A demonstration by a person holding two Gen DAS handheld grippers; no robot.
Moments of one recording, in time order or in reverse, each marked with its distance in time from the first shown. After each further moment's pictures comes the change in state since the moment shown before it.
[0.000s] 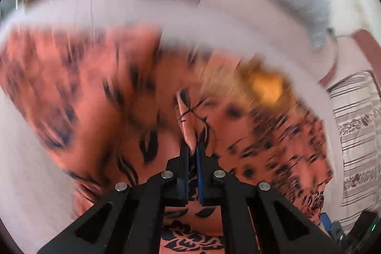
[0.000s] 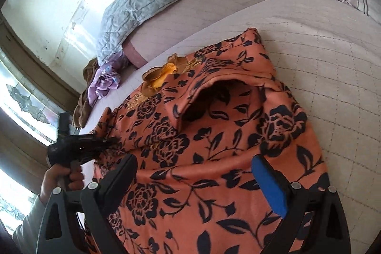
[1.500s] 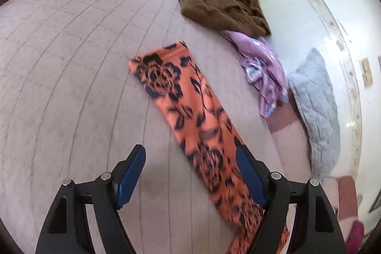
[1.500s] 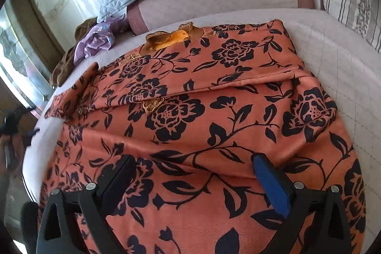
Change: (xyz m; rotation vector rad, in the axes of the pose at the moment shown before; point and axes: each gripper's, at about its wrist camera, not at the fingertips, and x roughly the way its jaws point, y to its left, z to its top) left arm -0.084 0.318 0.003 -0.699 -0.270 -0.081; right arm 0.041 0.050 -0.048 -0.255 0.038 -0.169
